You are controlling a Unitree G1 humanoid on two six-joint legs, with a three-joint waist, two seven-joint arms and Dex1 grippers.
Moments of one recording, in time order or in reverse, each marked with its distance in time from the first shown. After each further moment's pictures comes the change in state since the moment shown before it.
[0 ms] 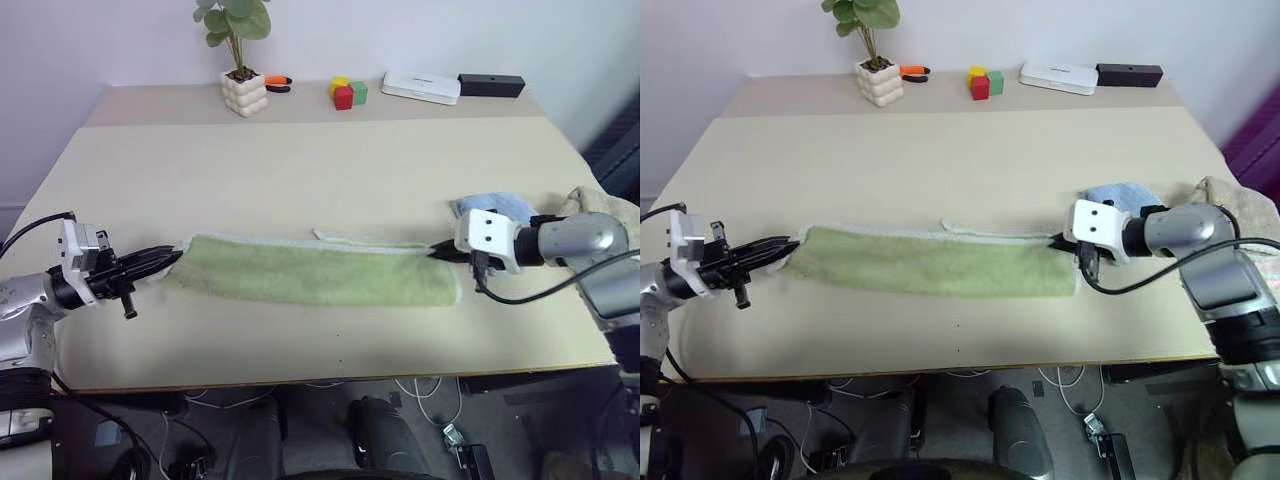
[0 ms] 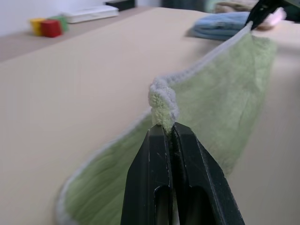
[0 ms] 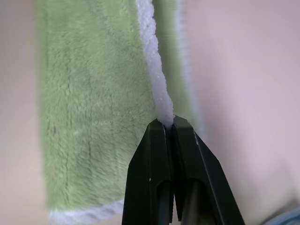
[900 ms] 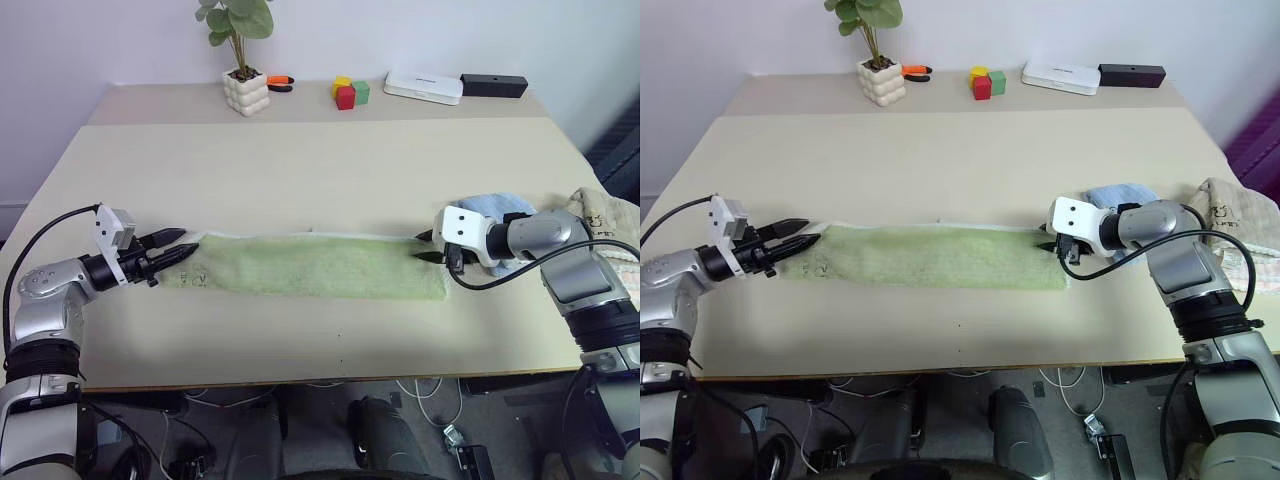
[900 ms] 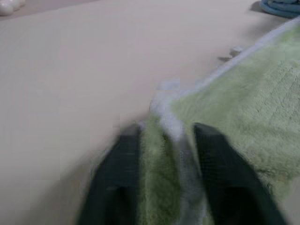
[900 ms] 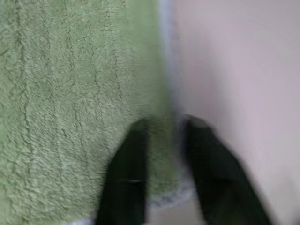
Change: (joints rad) left arm -0.177 -0.046 -0.089 0.201 0.163 0.054 0.149; right arm -0.090 0.106 0.051 0.161 -0.103 -0.023 -0.015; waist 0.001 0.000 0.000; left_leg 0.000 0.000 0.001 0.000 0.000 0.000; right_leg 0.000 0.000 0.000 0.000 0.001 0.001
